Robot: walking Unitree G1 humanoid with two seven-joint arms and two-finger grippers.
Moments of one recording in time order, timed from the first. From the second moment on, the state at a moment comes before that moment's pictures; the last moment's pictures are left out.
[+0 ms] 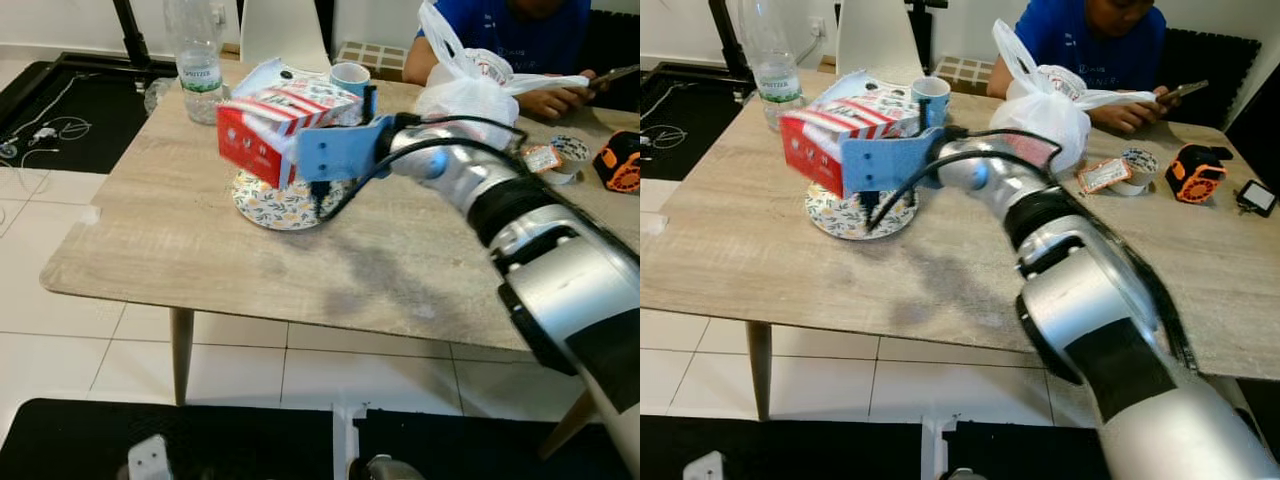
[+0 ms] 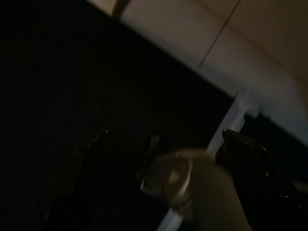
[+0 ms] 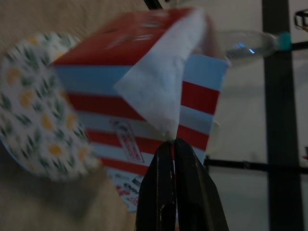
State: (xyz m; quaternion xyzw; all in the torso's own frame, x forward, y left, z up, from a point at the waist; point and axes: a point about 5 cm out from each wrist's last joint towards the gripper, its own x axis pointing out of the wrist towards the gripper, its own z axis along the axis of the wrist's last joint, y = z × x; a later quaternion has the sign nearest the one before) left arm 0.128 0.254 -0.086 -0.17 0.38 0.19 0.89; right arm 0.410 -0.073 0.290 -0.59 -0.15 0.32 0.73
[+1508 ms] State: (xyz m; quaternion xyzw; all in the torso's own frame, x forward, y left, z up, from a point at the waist) left arm 0.091 0.224 -0.106 -0.16 0.48 0.13 0.85; right arm 0.362 -0.234 0.173 -0.54 0.14 0.40 0.73
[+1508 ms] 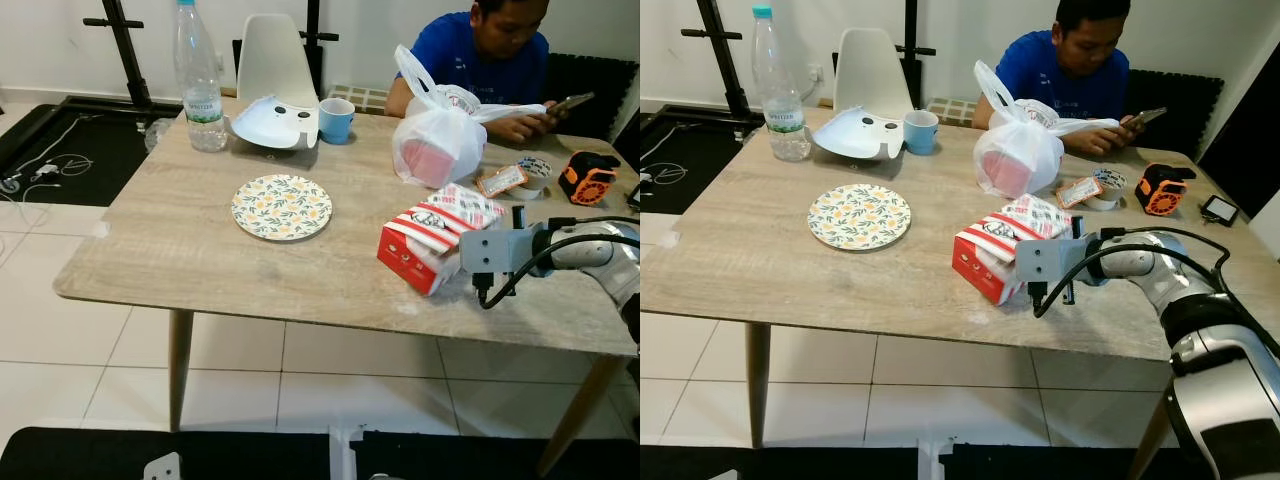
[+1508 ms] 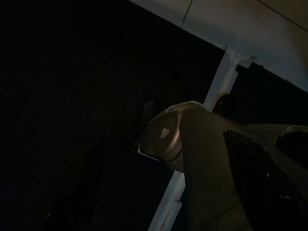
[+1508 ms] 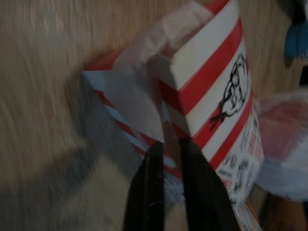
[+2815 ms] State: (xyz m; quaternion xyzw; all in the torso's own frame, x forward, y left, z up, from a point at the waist) left arm 0.087 0.222 -0.108 -0.17 0.48 0.13 0.85; right arm 0.375 -0.302 0.201 -0.29 0.18 0.07 0.94
